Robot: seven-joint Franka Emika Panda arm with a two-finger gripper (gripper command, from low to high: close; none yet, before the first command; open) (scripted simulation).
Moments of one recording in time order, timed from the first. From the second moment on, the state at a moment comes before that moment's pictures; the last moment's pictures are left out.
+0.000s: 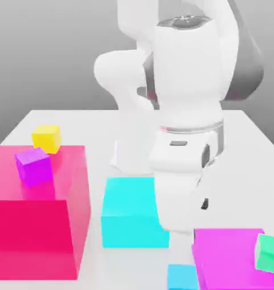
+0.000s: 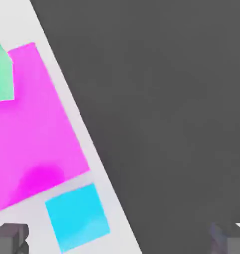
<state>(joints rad) 0.34 0.15 -0.17 -2.35 0.17 2.60 -0.46</state>
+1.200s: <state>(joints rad) 0.12 -0.17 -0.28 -2.47 0.02 2.29 -0.32</state>
